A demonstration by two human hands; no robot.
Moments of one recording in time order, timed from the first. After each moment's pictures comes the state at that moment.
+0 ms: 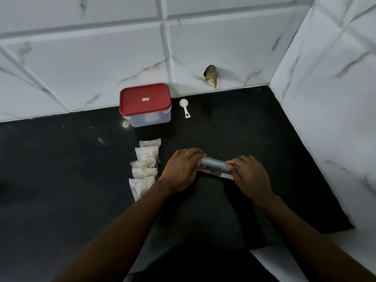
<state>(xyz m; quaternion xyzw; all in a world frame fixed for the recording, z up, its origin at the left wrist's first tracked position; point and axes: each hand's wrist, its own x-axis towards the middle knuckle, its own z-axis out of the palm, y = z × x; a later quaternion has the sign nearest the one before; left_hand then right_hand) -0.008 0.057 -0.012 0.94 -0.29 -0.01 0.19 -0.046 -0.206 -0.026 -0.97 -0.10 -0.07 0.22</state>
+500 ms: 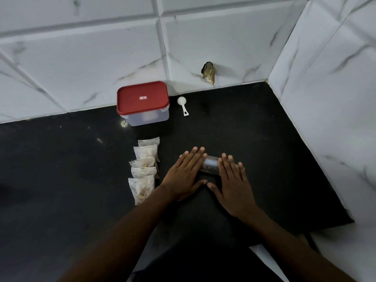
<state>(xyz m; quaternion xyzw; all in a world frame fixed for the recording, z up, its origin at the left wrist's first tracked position) -0.023 0.054 -0.051 0.94 -0.33 -0.07 0.04 -0.087 -0.159 -0.054 -0.99 -0.08 0.03 0.09</state>
